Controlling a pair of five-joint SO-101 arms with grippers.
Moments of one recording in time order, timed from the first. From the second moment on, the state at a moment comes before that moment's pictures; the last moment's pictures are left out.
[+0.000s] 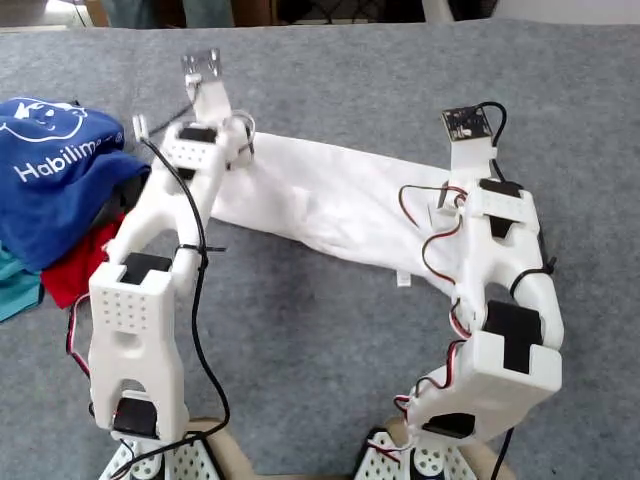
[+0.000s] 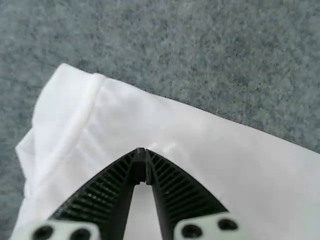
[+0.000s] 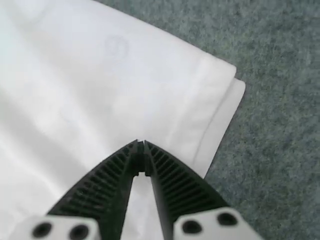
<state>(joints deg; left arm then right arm) 3.3 34.9 -19.5 47.4 17.8 14.4 9.5 25.9 40.3 22.7</state>
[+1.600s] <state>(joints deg) 14.0 35.0 -21.6 65.5 17.6 17.8 -11.2 32.2 44.5 20.4</state>
